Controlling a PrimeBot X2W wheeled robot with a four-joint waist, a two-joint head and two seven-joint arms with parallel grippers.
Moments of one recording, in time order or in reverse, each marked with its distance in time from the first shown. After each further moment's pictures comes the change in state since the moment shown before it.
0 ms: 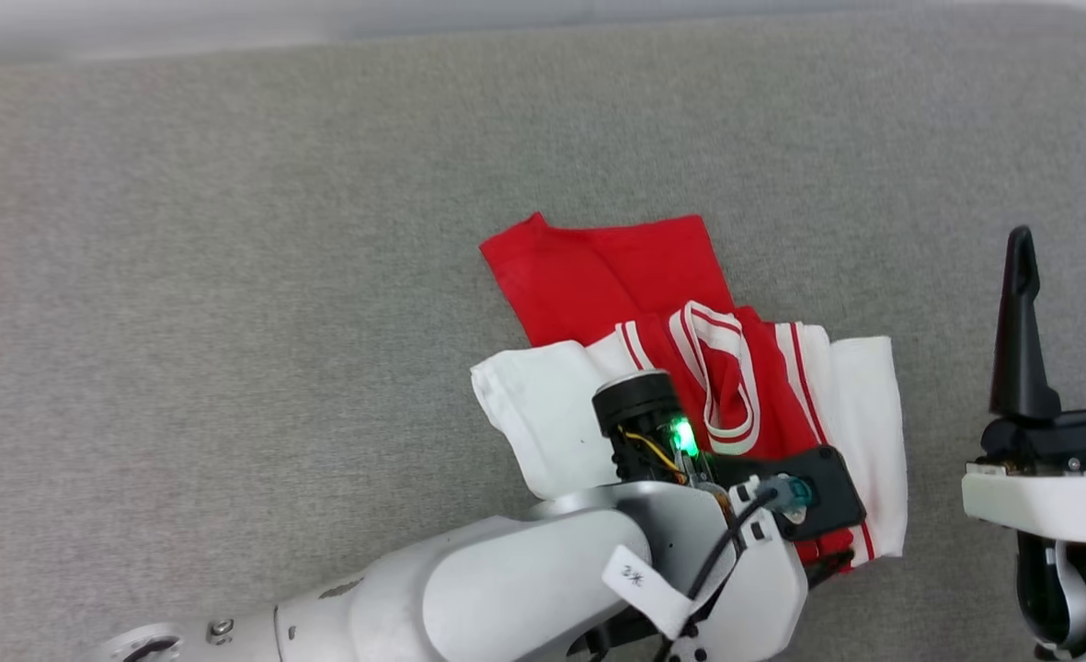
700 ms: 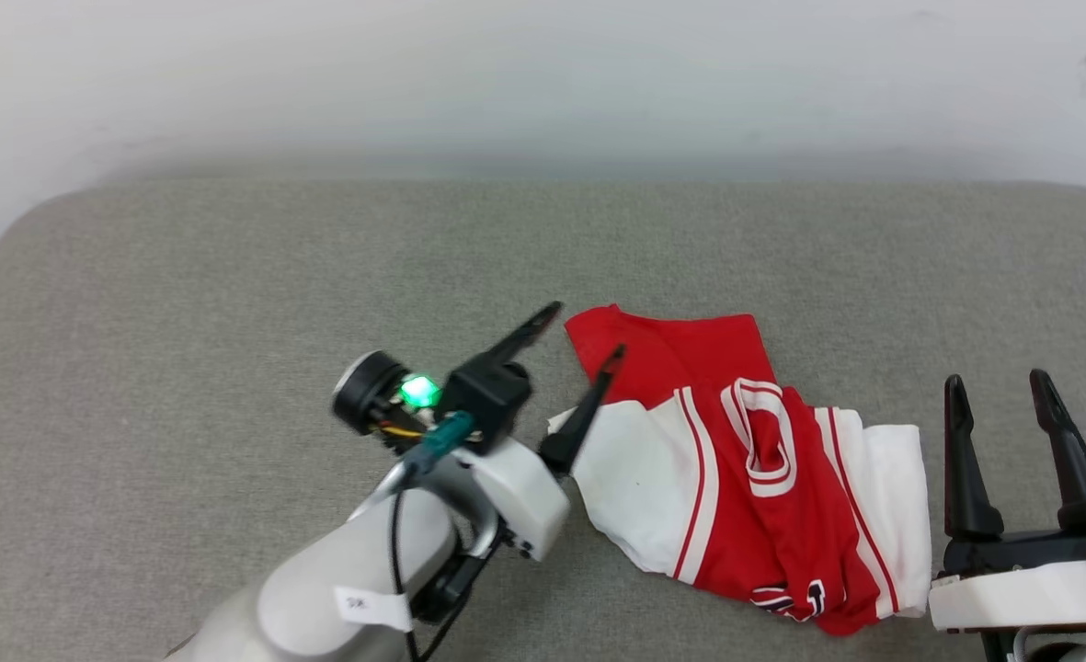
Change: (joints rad) left arm 0.209 0.163 0.263 0.122 0.020 0.317 -0.608; right arm 0.177 0.000 0.011 0.104 -0.026 0.000 0.000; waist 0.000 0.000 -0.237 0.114
